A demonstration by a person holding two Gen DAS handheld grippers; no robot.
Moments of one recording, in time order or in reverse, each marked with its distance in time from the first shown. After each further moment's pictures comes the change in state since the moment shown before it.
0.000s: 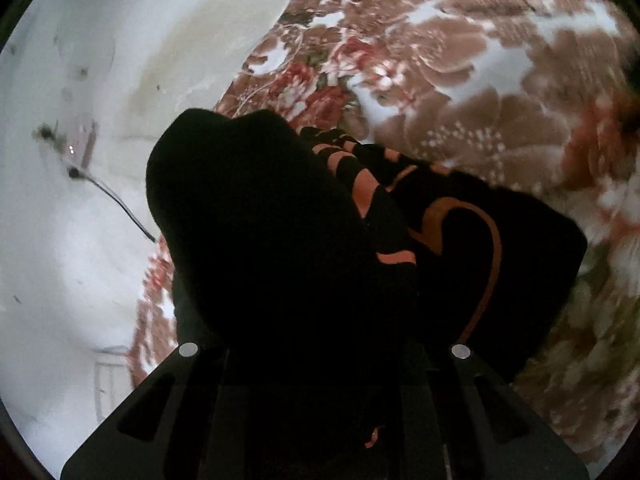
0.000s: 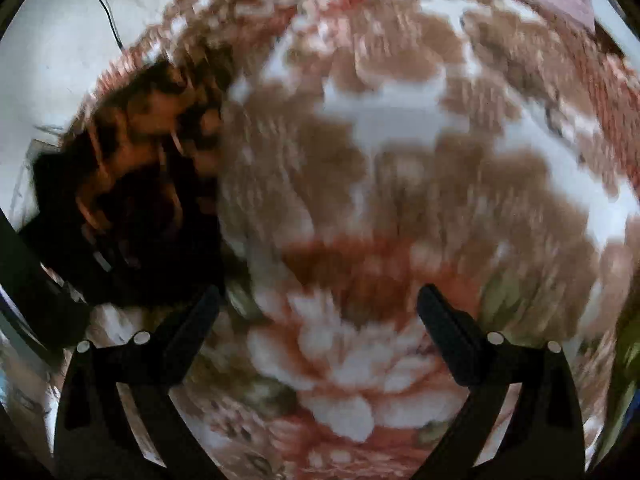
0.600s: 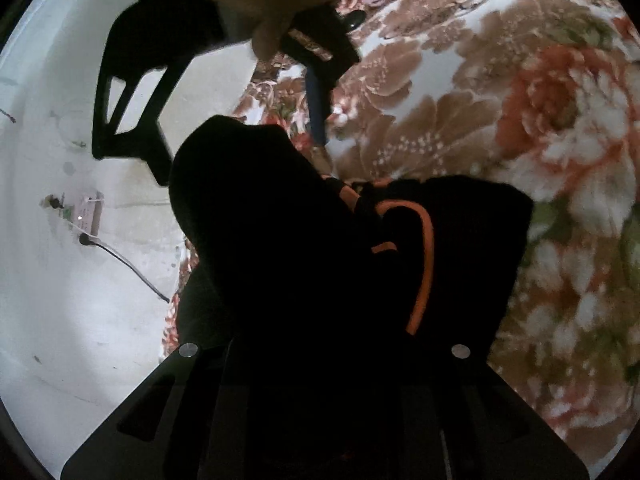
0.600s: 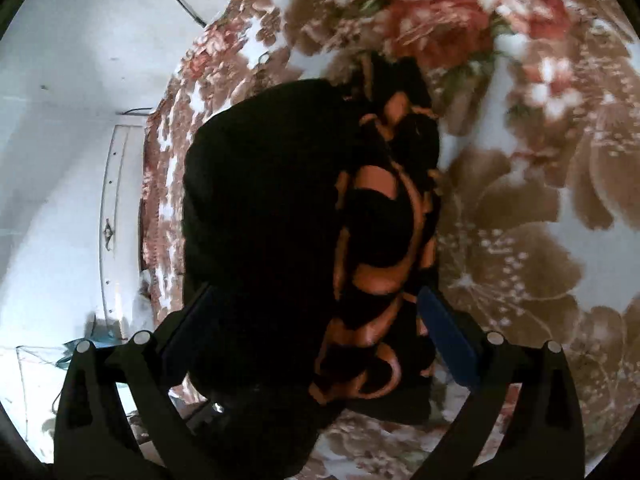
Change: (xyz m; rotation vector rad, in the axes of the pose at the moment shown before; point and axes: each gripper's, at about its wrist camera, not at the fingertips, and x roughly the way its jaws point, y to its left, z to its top) left arm -0.033 -0.034 -0.028 0.153 -0.191 0.023; right arm 0.061 0.114 0.125 -0.035 0.268 0.431
